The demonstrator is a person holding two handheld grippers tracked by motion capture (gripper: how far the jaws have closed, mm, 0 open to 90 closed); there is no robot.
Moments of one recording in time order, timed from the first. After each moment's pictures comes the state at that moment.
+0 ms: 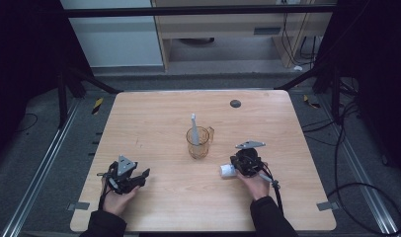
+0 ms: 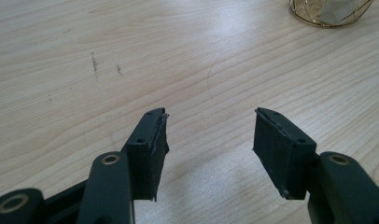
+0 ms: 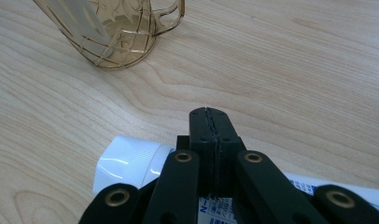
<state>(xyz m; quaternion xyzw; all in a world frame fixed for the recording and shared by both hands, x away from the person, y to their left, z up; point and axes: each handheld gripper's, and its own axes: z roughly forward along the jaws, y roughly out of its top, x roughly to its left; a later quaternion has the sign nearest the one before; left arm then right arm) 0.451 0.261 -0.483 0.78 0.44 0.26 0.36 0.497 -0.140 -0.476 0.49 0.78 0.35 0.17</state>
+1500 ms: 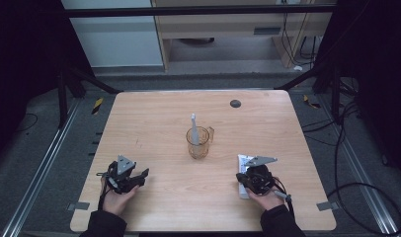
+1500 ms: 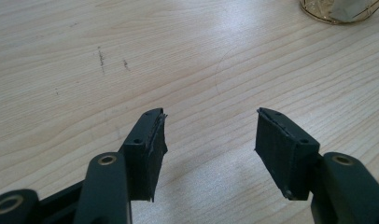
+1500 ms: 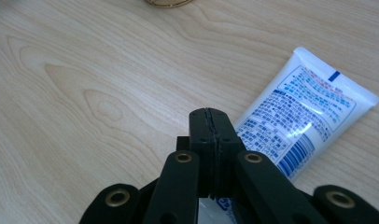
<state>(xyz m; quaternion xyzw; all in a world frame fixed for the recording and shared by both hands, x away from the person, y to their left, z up) 0.452 0.262 -0.483 0.78 0.46 0.26 0.35 0.443 -0.164 -0.471 0.44 0.81 0.36 0.12</state>
